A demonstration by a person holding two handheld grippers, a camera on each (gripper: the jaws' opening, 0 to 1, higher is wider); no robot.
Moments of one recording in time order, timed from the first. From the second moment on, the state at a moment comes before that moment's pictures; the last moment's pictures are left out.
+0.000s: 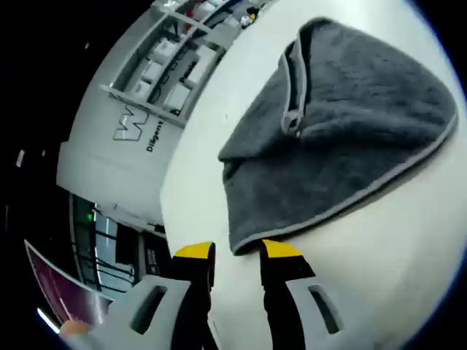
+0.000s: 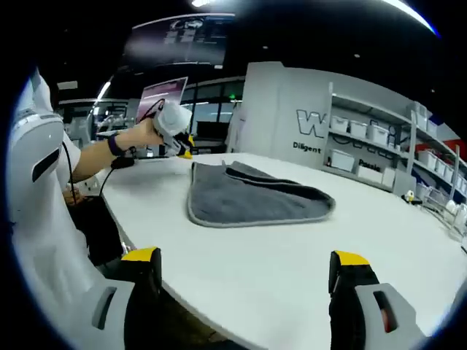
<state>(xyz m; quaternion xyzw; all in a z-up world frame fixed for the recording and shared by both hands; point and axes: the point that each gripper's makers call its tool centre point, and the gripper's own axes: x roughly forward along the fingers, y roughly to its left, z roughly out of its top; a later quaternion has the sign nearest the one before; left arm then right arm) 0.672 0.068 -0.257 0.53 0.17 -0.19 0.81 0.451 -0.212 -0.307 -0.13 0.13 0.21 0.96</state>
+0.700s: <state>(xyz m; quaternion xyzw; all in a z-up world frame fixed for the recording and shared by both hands) 0.525 0.060 -0.266 0.09 0.10 -0.40 0.91 0.536 -0.102 -0.348 -0.19 0.20 0.32 0.91</state>
